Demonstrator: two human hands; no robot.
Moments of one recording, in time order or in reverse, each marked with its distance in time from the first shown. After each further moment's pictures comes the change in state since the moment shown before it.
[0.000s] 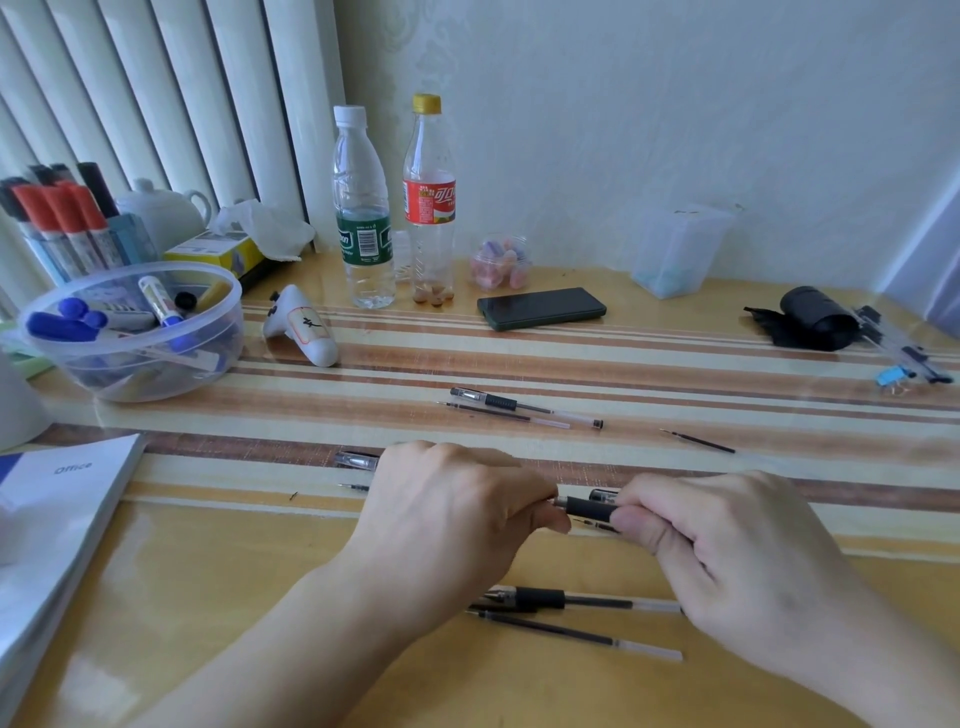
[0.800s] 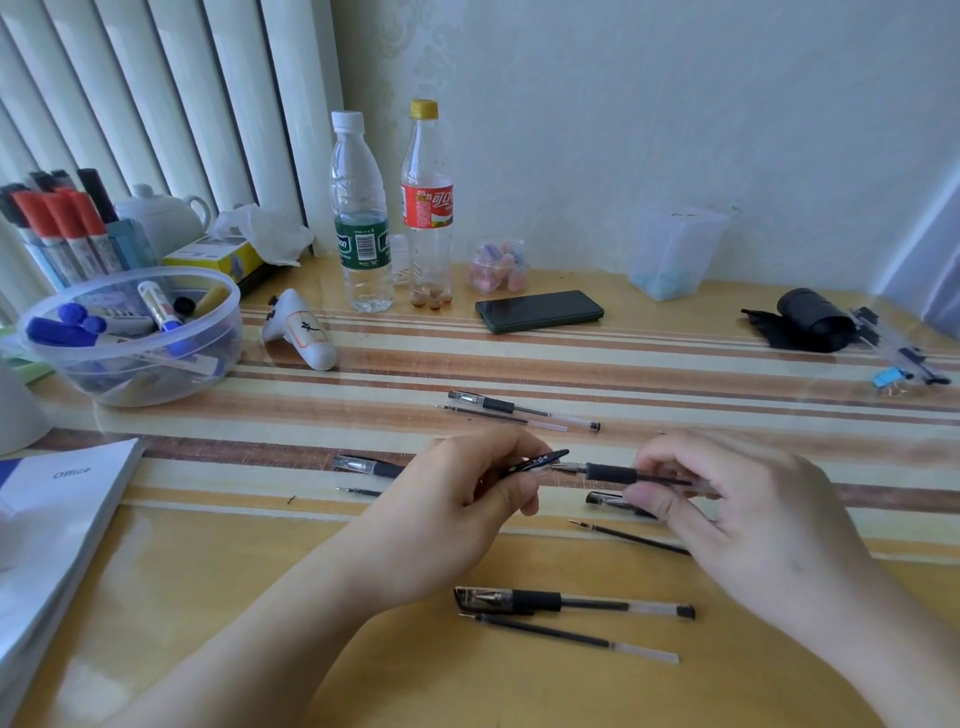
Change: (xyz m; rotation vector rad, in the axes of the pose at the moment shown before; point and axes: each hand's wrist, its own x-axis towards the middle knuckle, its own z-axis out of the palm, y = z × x) left_hand 0.002 -0.015 0.006 -0.588 -0.275 -0.316; right_hand 0.005 0.014 -0.005 0.075 0.141 0.125
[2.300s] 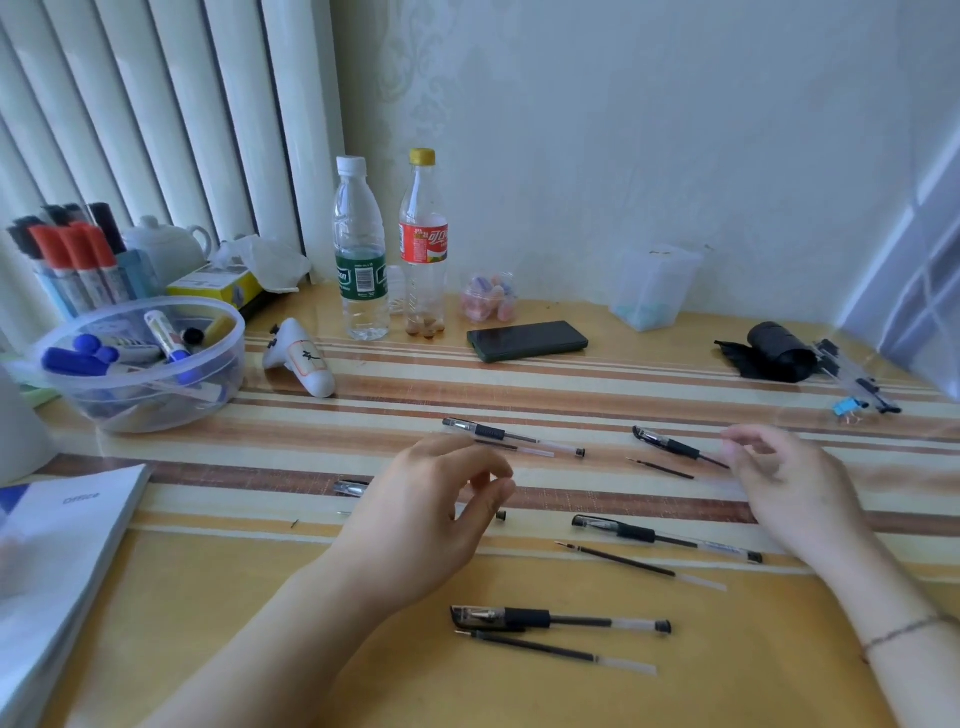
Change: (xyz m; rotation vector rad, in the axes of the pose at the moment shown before) left_hand 0.003 -0.007 -0.006 0.370 0.257 0.174; right_hand 0.000 0.118 0.007 -0.051 0.061 0.565
